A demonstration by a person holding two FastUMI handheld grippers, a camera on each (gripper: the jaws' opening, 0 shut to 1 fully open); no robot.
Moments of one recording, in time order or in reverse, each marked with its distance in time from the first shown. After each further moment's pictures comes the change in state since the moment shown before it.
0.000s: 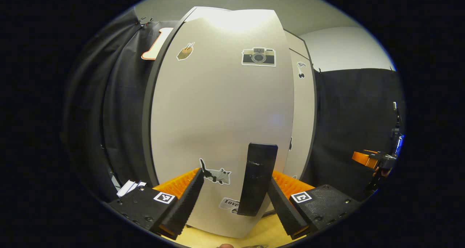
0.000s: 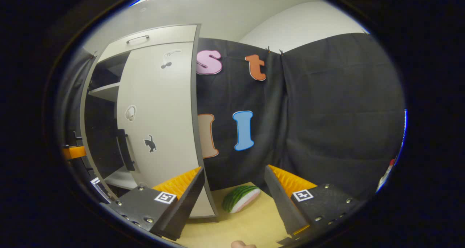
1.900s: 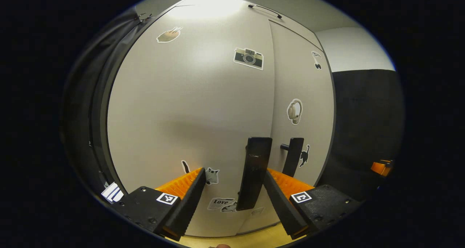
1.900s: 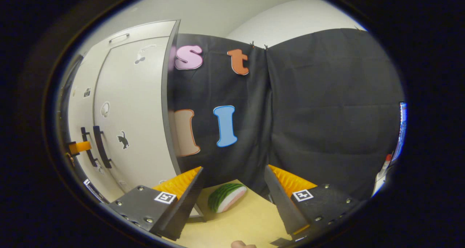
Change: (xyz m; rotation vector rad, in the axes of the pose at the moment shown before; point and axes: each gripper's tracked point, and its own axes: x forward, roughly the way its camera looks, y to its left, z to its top) left arm 0.082 -0.003 -0.003 -0.019 -0.028 0.055; right arm 0.021 -0.056 -0.017 0.017 0.030 -0.097
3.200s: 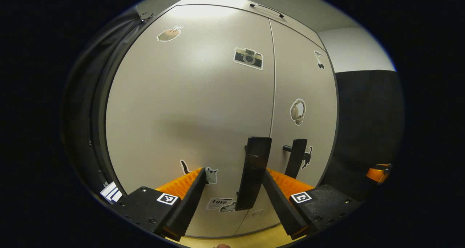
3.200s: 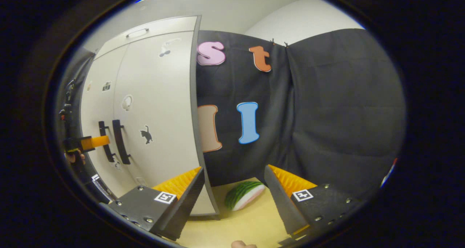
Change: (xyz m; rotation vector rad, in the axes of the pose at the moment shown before) left arm 0.005 0.000 -0.002 -0.028 0.011 0.015; right arm -0.012 0.062 -0.006 -0.026 0.018 0.178
